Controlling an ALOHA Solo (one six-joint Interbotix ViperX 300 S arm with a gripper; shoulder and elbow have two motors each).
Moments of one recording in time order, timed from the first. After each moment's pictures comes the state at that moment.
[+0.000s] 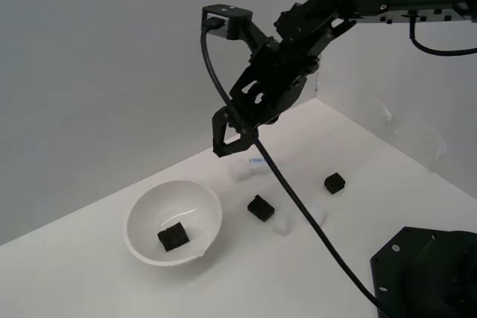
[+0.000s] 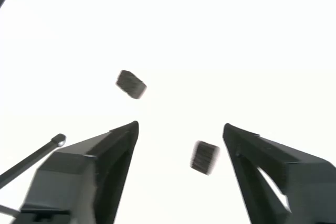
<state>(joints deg) -9.5 112.8 112.3 127.4 127.5 -26.0 49.2 22.1</state>
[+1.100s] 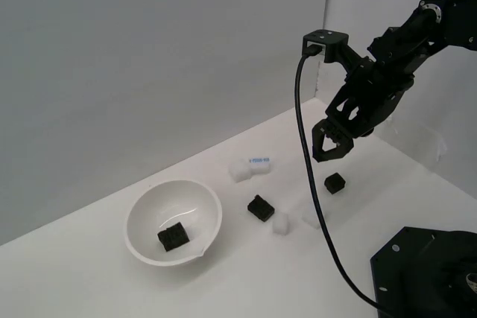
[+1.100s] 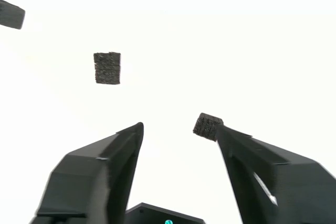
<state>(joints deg) 9.1 123.0 122.6 139.8 140.0 -14.2 56.1 22.9</state>
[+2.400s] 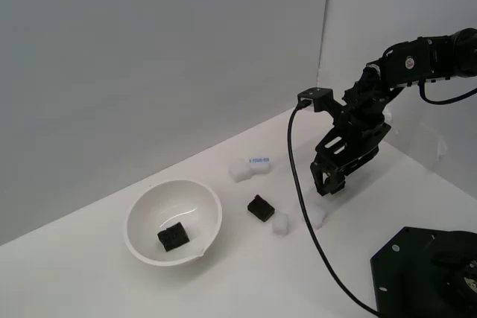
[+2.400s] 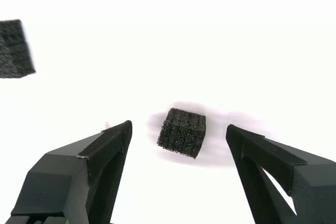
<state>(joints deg) 12.7 102.4 102.0 143.7 143.6 -11.0 46.2 22.9</state>
